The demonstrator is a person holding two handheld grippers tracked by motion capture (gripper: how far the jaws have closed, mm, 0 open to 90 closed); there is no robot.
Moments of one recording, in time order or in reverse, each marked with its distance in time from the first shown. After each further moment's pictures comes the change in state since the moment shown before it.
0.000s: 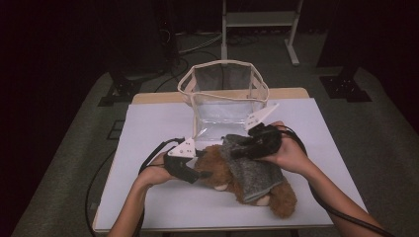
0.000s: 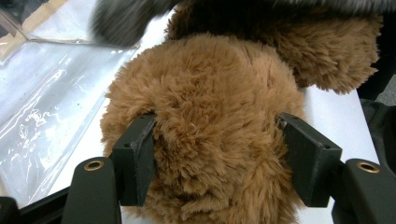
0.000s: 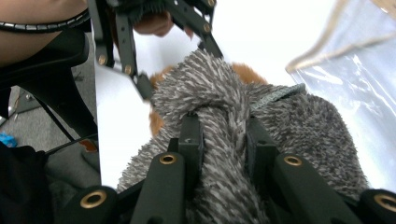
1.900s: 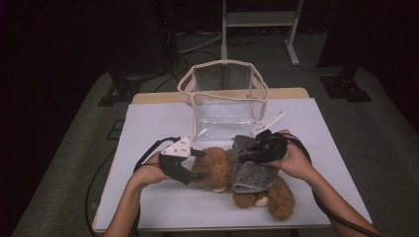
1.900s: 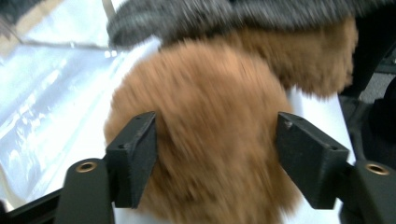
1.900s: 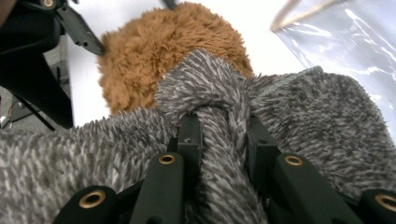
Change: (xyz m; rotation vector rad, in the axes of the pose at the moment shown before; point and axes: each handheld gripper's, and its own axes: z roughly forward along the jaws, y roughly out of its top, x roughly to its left) left arm 0.000 0.006 -0.014 -0.016 -0.026 0.008; right arm -0.017 -0.044 0.008 0.008 -0.029 0.108
